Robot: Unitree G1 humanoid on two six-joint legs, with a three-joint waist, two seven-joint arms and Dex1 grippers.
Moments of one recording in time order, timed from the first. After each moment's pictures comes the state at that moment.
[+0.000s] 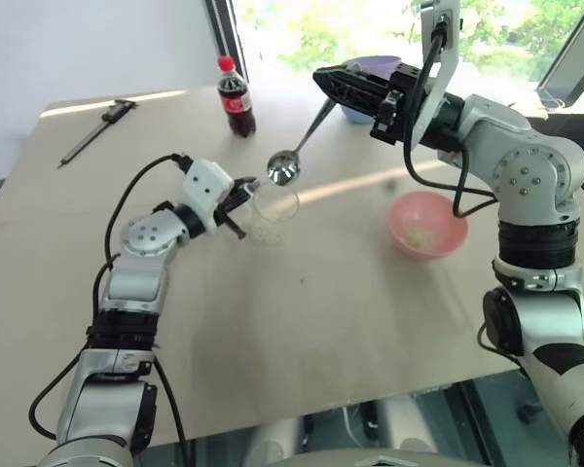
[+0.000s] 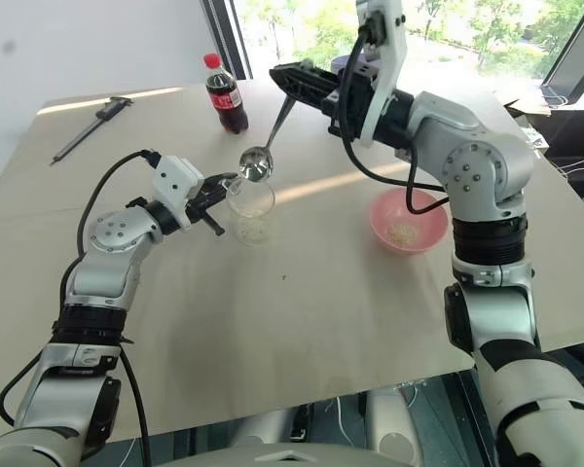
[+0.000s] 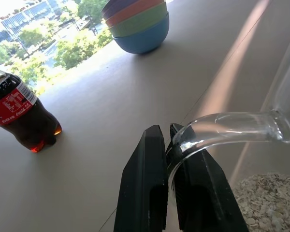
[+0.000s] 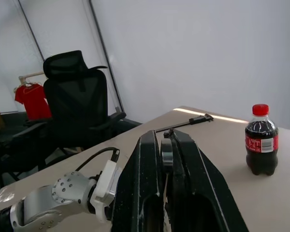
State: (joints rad) left arm -0.52 0.59 0.03 0.23 -0.14 0.01 -0.71; right arm -1.05 -0.33 -0.04 -0.03 0.80 0.86 0.63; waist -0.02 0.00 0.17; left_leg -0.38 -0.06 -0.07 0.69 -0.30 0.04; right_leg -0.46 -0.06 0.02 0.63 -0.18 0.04
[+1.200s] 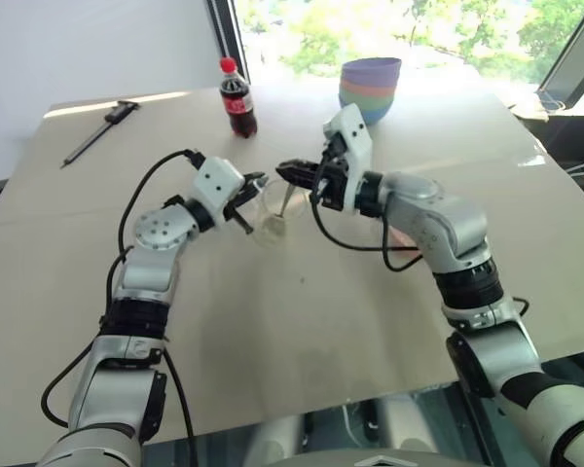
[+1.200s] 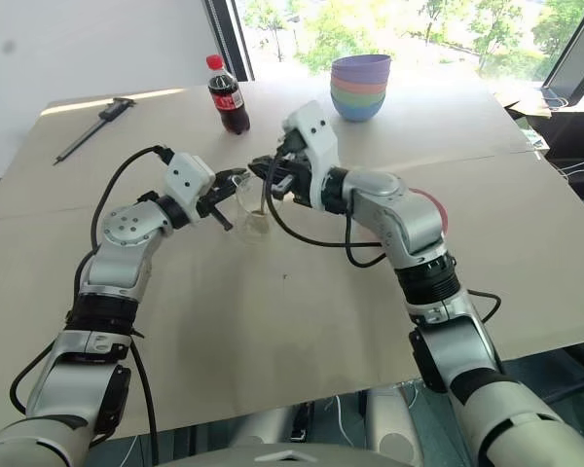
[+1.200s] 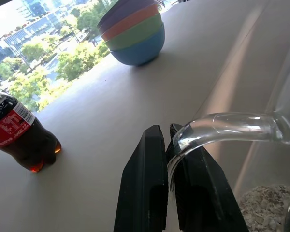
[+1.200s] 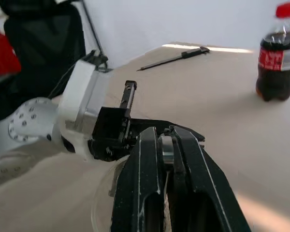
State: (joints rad) left arm -0.58 0.56 0.00 0.33 -0.09 -0.10 -0.72; right arm -0.88 -0.08 0.07 0.02 0.52 0.85 0.53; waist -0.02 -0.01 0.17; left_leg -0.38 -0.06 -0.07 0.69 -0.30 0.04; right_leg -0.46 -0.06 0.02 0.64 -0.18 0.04
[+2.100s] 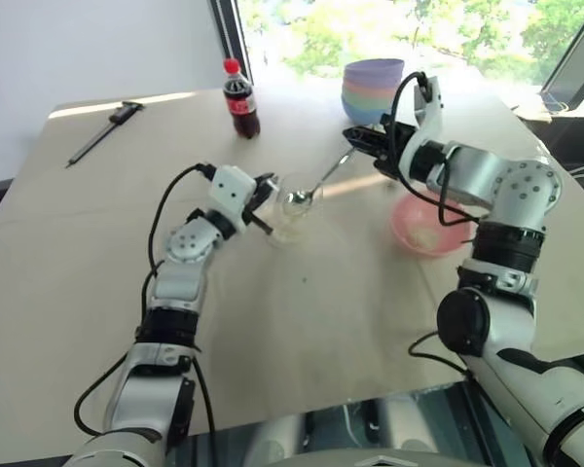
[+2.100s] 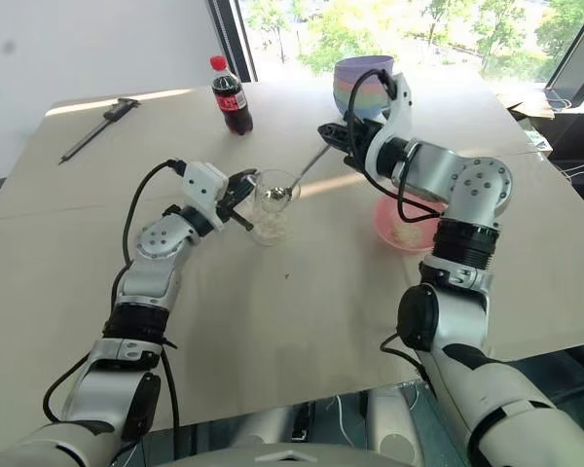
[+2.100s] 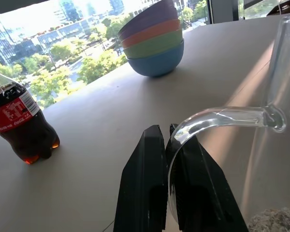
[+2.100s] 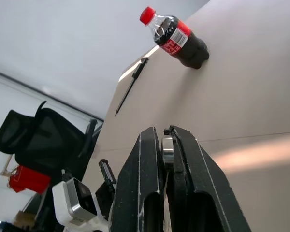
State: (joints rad) left arm -0.55 0.39 0.02 0.36 -0.08 -0.15 -0.56; right arm -1.08 -0.05 -0.58 0.20 0.93 1.35 -0.06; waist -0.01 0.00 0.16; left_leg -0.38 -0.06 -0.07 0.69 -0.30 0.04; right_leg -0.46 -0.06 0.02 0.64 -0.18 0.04
